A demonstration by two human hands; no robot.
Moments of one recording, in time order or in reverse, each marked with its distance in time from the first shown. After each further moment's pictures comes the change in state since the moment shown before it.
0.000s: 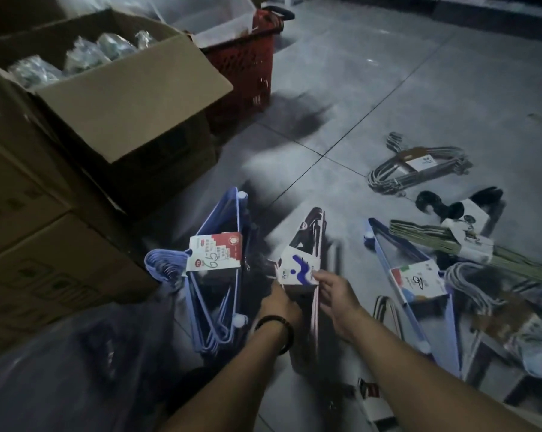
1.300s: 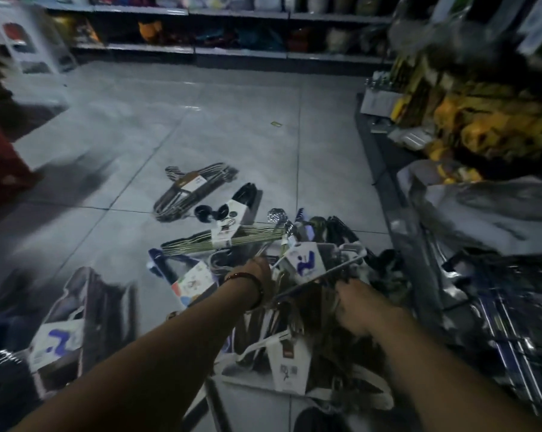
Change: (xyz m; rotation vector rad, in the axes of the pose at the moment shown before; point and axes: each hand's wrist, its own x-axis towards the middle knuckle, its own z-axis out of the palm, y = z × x) left_hand -0.191 0.239 0.336 1.062 -0.250 0.771; right_hand -0.245 0.017 -0.478 -1.276 0.505 0.106
